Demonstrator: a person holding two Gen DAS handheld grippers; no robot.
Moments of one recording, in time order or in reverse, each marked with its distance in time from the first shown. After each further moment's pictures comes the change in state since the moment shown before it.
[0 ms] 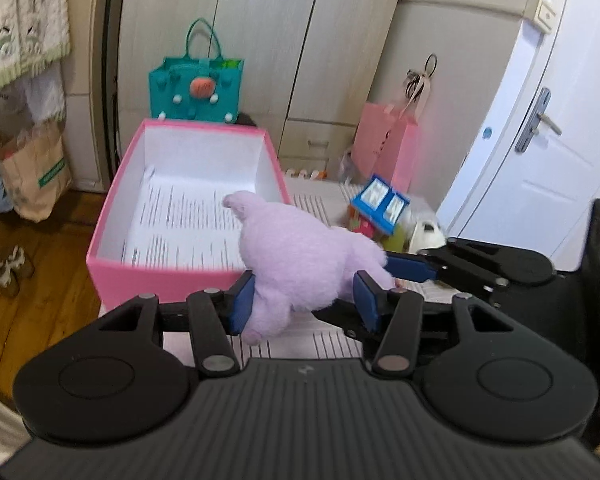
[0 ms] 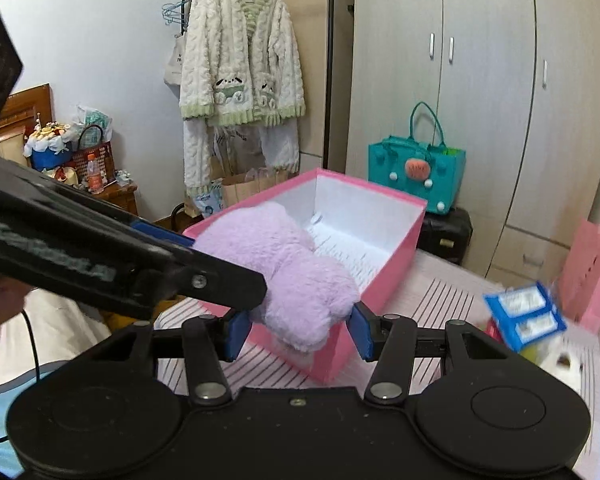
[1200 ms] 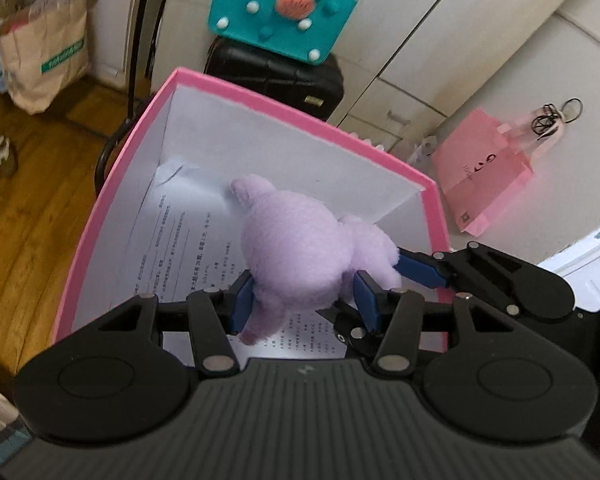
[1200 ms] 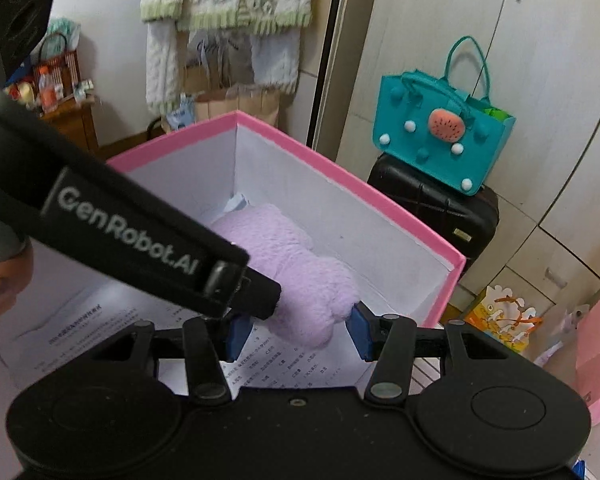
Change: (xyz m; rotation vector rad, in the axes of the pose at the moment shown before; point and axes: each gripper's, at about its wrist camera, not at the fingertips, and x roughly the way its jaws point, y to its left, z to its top) left arm 0.241 0.153 0.106 -0.385 0.255 0.035; right arm 0.260 -0.094 0.082 -0.151 0.289 0.009
